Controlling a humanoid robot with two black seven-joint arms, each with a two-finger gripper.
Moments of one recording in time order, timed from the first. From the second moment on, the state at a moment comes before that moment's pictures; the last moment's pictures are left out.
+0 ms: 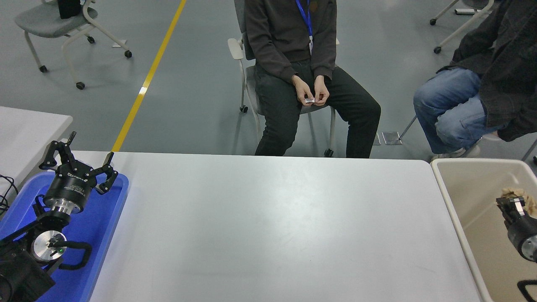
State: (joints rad) left arm -0.56 0.46 -0.56 -0.39 -0.24 -0.68 -0.60; right arm 0.50 -0.47 0.44 0.20 -0.48 -0.06 0.43
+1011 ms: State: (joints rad) left arm -0.56 0.46 -0.56 -0.39 -0.24 -0.68 -0.61; right arm 0.53 -0.37 0.37 0.03 -0.44 -0.08 0.35
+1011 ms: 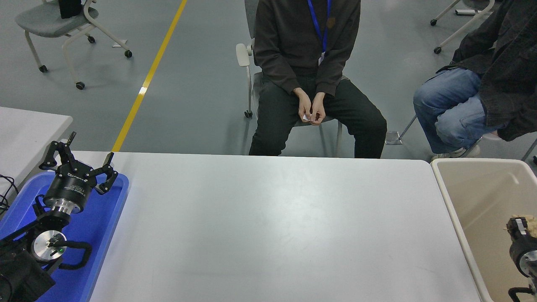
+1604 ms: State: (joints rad) left arm -0.56 0.46 -0.56 -0.39 -0.24 -0.68 -0.60; right arm 0.54 -0.37 0.35 0.03 -0.37 -0.11 0.35
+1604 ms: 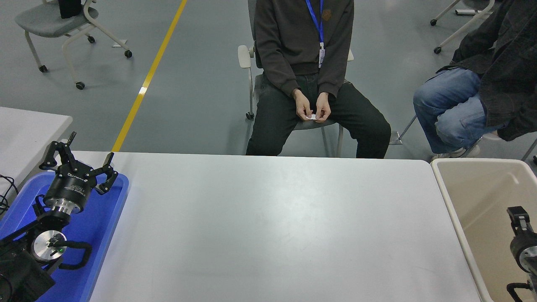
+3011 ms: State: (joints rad) left arm -0.56 0.46 -0.56 -0.39 -0.24 -0.68 -0.60; right arm 0.66 -0.45 0.70 0.37 0.14 0.42 0.27
